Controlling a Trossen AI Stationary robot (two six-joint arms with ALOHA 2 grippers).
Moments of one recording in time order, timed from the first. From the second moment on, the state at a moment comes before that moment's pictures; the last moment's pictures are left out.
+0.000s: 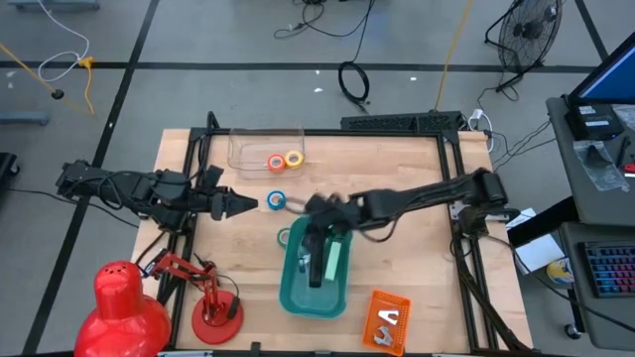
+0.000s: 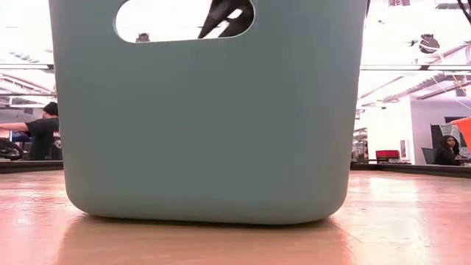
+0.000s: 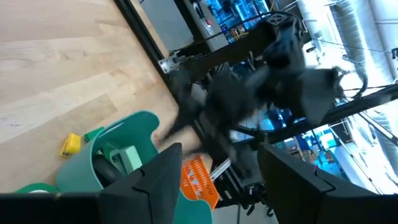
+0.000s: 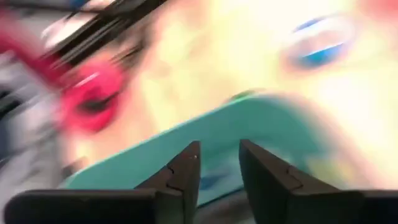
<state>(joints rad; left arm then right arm) -0.22 0.67 0.71 -0.21 -0.24 -1.09 0.16 1.85 1.60 -0.55 0.13 0.68</state>
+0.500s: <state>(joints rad) -0.22 0.67 0.71 -0.20 -0.21 -1.09 0.04 1.79 1.51 -0.73 0.48 0.65</state>
